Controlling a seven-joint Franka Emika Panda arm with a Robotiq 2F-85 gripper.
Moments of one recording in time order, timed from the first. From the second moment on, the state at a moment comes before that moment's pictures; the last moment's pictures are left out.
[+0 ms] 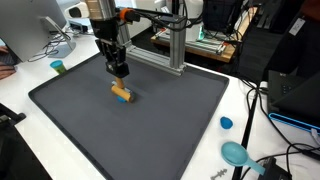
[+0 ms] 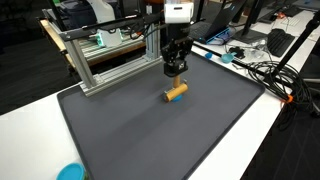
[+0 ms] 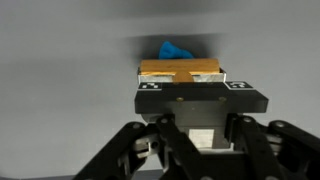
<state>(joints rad) -0.03 0.35 -0.01 -1.95 0.00 2.42 0.04</state>
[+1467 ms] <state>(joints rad) 0.01 0.38 -0.04 -1.93 -0.02 2.48 0.23</state>
